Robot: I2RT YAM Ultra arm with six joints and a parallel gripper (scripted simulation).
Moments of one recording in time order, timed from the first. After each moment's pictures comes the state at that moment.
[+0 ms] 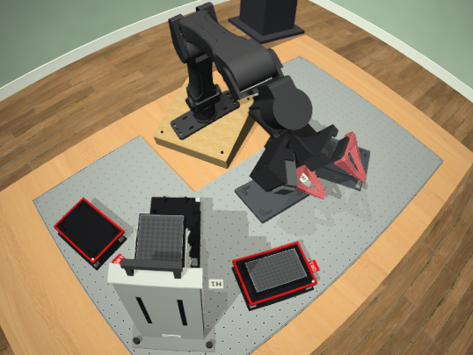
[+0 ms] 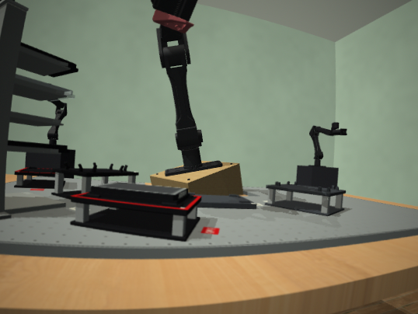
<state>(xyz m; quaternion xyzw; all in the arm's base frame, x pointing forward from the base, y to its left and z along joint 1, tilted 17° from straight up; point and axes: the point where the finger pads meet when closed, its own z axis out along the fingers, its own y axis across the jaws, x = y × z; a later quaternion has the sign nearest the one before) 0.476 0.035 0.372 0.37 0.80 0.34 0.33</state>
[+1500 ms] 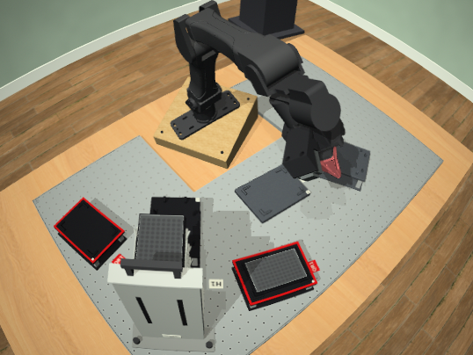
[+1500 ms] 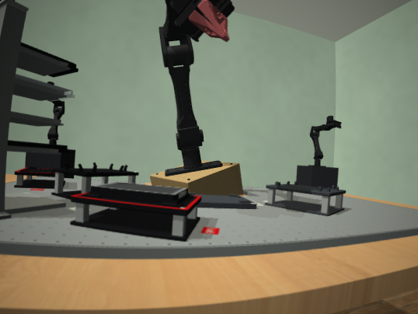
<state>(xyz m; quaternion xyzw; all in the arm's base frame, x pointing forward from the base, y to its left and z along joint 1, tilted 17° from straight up) 0.438 0.069 0.311 0.30 0.89 0.22 0.27</state>
